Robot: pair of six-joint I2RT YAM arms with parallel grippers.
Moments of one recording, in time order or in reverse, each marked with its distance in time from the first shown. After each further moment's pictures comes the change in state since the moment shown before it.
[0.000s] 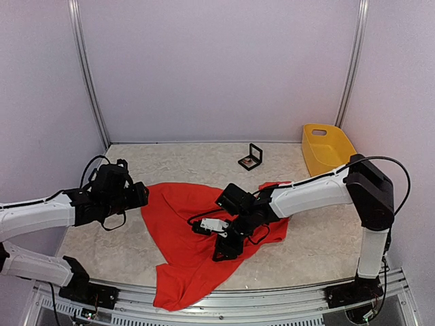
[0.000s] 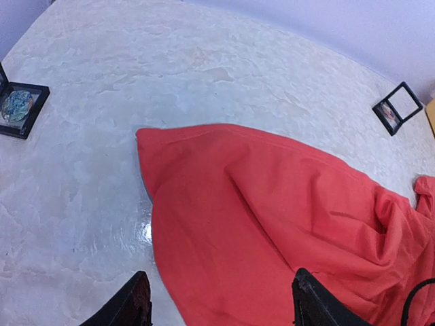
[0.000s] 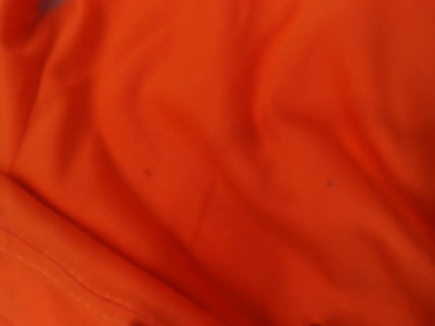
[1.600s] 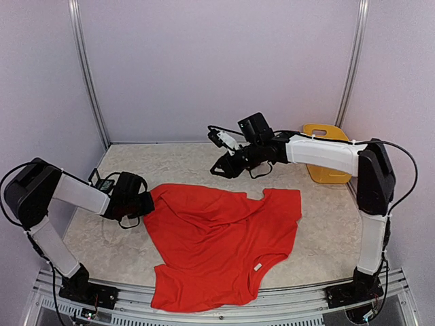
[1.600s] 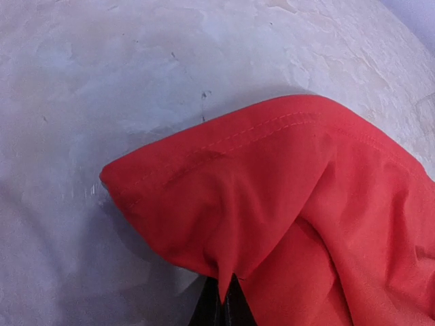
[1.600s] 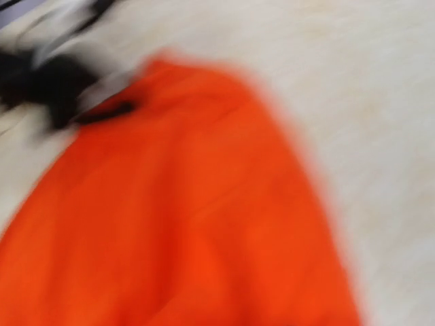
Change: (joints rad) left arm 0.189 0.553 0.016 0.403 0.211 -0.032; right arm -0.287 -0.100 0.315 0.046 -0.007 0.160
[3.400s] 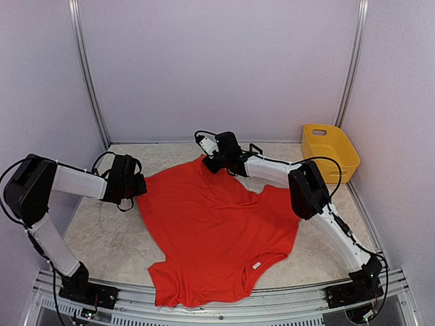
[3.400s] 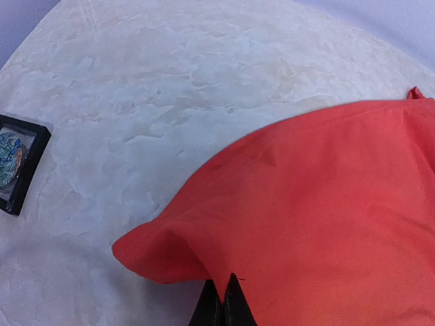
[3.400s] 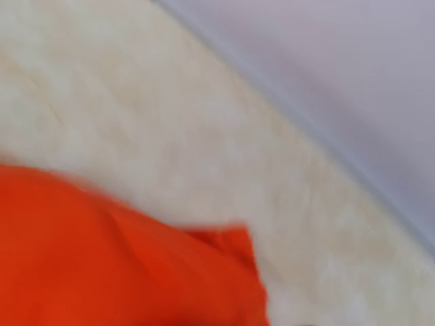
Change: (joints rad) left arm 0.089 -0.021 0.145 -0.073 -0.144 0.208; right arm -0.078 0.887 0.841 0.271 0.463 -0.255
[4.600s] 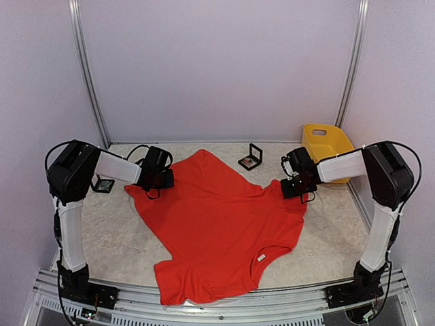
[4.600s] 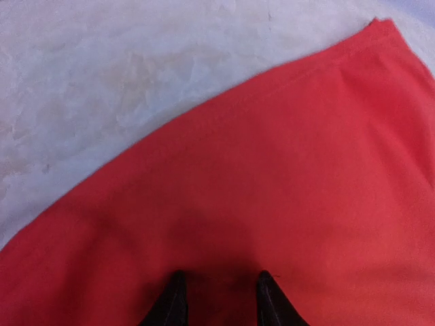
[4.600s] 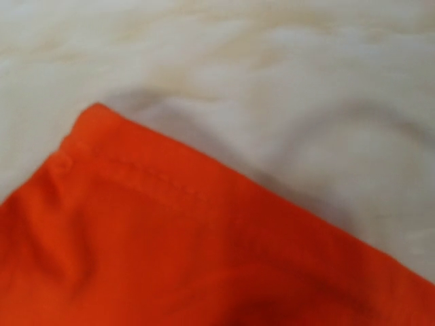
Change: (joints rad) left arm -0.092 0.420 0.428 -0.113 0.038 0.050; right arm -0.285 -0.825 -1.279 -0.141 0.058 0.476
